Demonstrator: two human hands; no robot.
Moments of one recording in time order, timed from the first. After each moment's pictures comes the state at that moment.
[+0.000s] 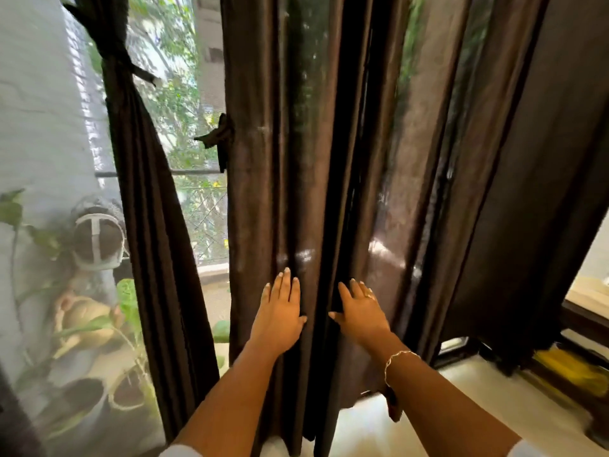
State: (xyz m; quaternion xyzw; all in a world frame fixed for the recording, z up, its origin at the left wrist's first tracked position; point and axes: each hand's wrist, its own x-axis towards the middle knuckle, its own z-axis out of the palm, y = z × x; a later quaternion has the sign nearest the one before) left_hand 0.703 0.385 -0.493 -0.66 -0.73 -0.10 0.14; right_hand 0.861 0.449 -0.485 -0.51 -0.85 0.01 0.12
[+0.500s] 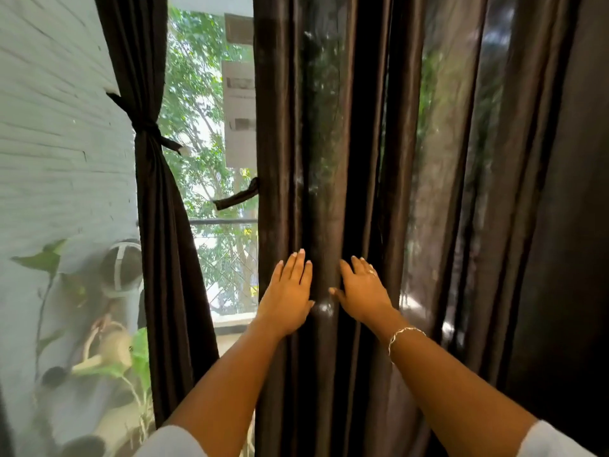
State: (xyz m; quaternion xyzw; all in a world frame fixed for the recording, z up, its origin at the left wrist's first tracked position) left_hand 0.686 0.453 -0.380 -0.64 -0.70 -0.10 0.30; right_hand 0.829 0.526 -0.363 -0.42 -0.87 -0.06 0.24
